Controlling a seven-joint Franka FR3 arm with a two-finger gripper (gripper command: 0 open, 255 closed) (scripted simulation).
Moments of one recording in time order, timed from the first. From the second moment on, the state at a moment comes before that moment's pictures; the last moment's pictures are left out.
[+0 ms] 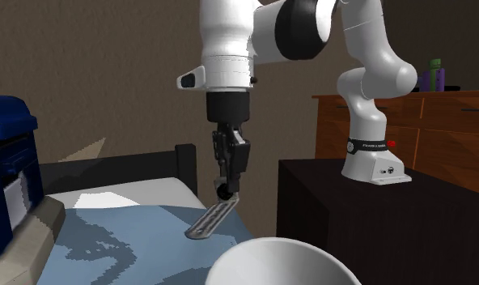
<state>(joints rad) 0.35 0.39 0.28 -1.95 -0.15 2.31 0.42</state>
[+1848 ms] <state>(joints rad) 0.52 0.48 0.30 -2.05 -0.23 2.48 0.69</state>
